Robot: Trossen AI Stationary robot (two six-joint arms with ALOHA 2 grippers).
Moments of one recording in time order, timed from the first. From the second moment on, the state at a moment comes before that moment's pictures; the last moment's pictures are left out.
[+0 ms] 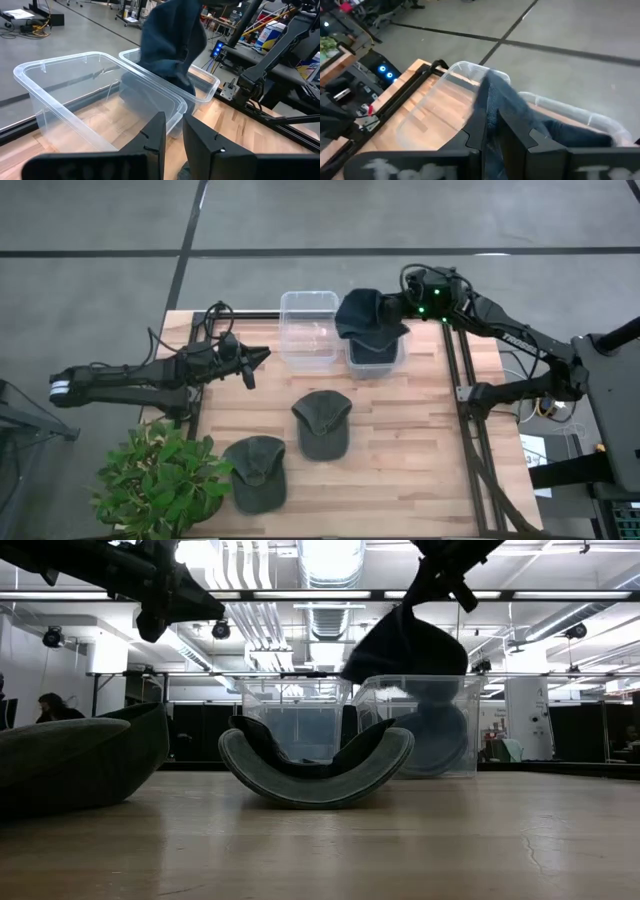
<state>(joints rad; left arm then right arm) 0.16 0.68 0.50 0.04 -0.30 -0.37 -0.56 1.19 1.22 -0.48 0.09 0.49</state>
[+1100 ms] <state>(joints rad) 0.16 0.68 0.50 0.04 -0.30 -0.34 -0.52 1.30 1.25 -0.68 0.26 0.81</state>
